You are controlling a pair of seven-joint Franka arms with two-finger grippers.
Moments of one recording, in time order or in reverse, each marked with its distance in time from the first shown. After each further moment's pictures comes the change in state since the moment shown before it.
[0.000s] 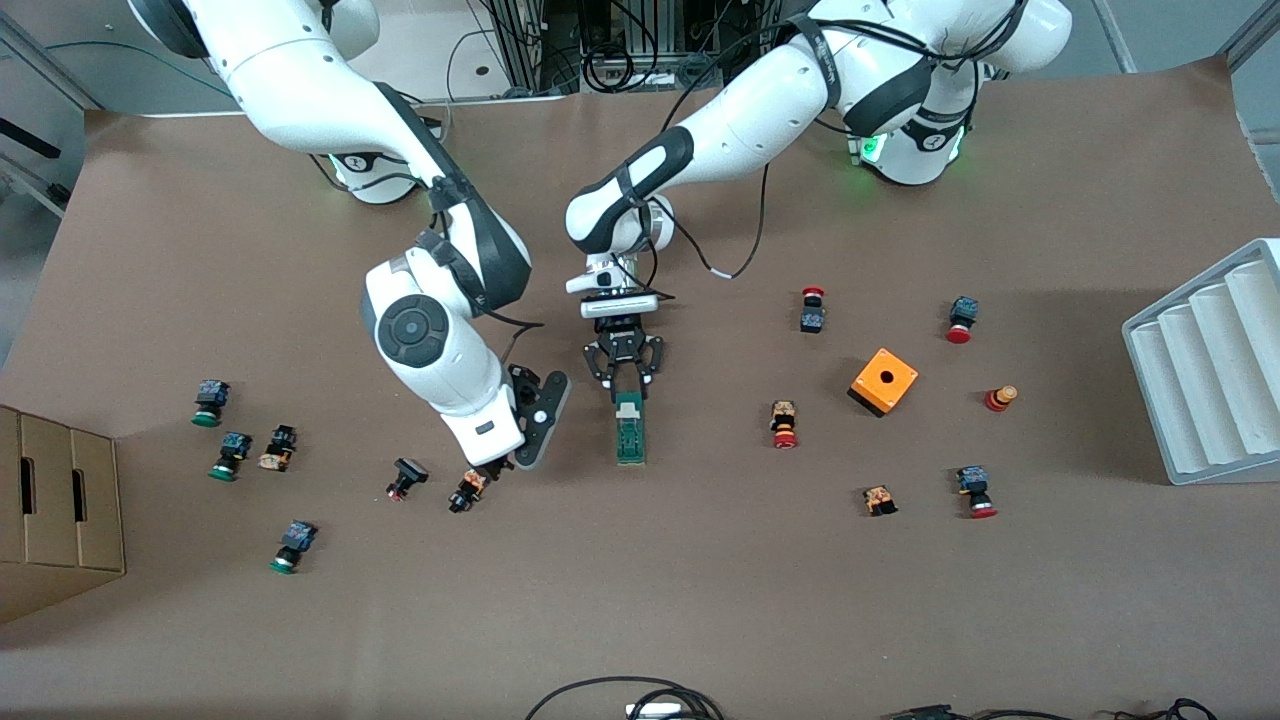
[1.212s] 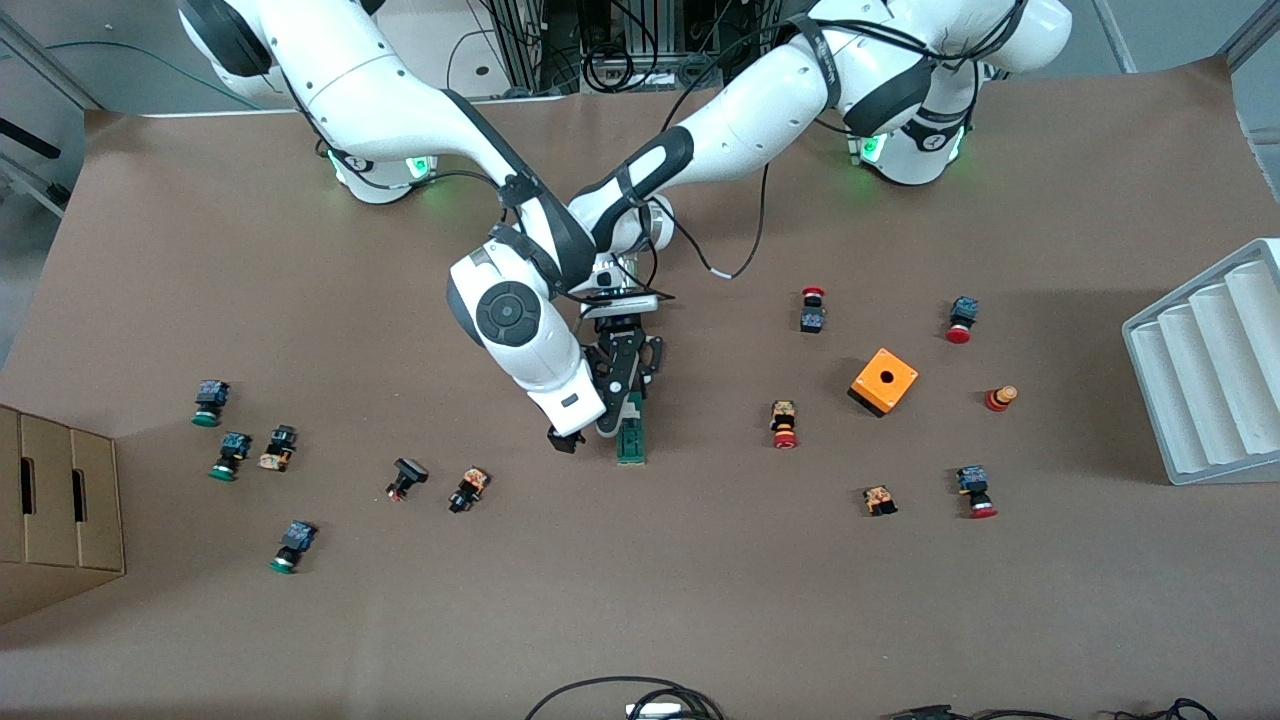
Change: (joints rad) left arm 0.000 0.000 0.000 0.000 0.000 0.000 0.000; right arm 0.131 0.079 -0.007 0.000 0.048 0.090 0.003
